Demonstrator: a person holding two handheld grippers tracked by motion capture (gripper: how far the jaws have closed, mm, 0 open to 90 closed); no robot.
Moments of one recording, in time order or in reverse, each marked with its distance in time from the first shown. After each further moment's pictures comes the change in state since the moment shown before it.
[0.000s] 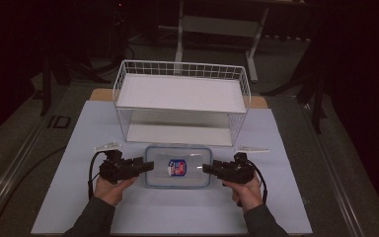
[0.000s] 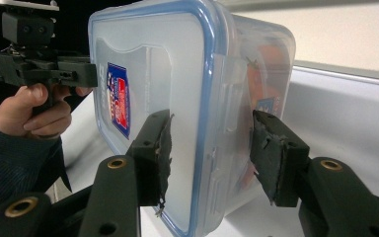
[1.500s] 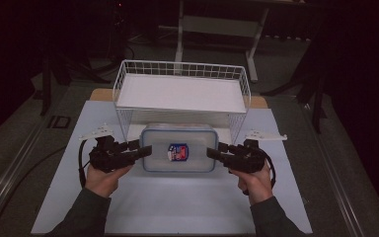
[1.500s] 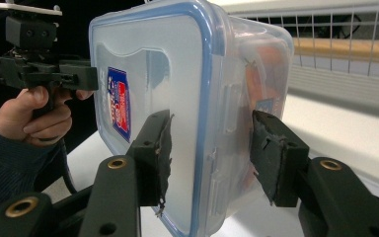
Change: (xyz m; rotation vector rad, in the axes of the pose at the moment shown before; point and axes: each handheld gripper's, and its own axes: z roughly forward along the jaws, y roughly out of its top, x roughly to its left) left arm -0.046 0.052 -0.038 -0.115 0.003 0.130; right arm 0.045 0.051 -0.037 -0.120 -0.006 -0.153
